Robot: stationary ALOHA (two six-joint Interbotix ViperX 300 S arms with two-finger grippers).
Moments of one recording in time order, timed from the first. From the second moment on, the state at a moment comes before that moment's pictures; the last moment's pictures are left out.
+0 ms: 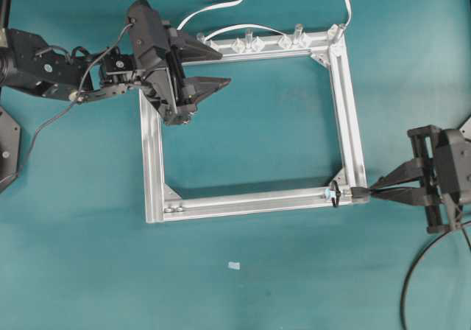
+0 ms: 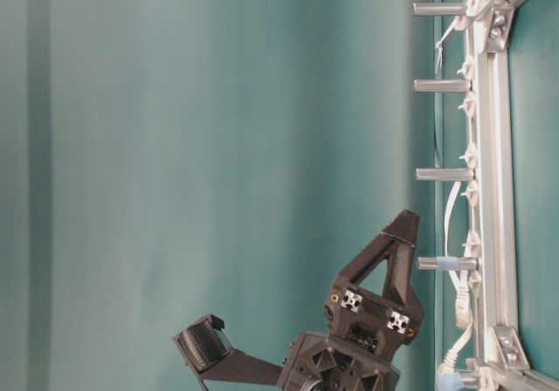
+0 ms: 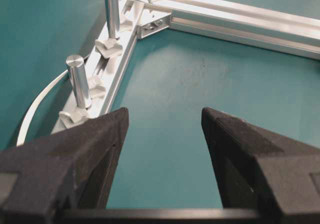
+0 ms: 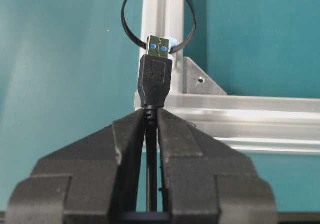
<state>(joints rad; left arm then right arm) 0.24 0.04 0.85 -0.06 -0.54 -0.03 0.44 -0.46 1.37 0.69 -0.45 -0.29</state>
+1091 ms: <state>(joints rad) 0.22 0.04 0.85 -0.06 -0.50 -0.03 0.39 -0.24 1.20 0.68 -0.46 -0.30</state>
